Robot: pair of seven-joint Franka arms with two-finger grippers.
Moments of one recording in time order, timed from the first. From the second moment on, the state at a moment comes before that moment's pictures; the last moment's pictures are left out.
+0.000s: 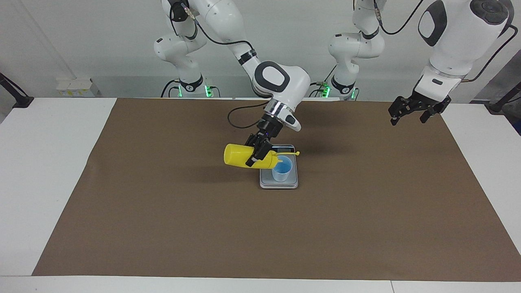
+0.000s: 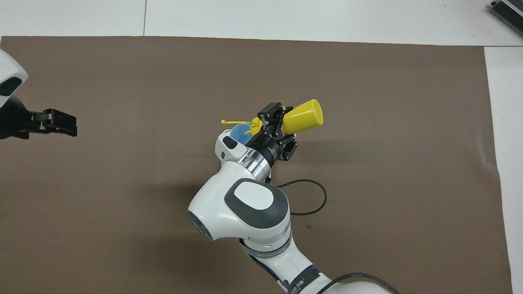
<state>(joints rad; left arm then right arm) -0.11 0.00 0.02 -1.63 0.03 1.62 -0.10 0.65 0.33 0.07 -1.74 -1.13 2.00 -0.36</state>
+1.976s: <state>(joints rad) -0.11 0.00 0.03 -1.63 0.03 1.62 -0.10 -0.09 0.02 0.06 -2.18 0.85 2.26 -1.63</state>
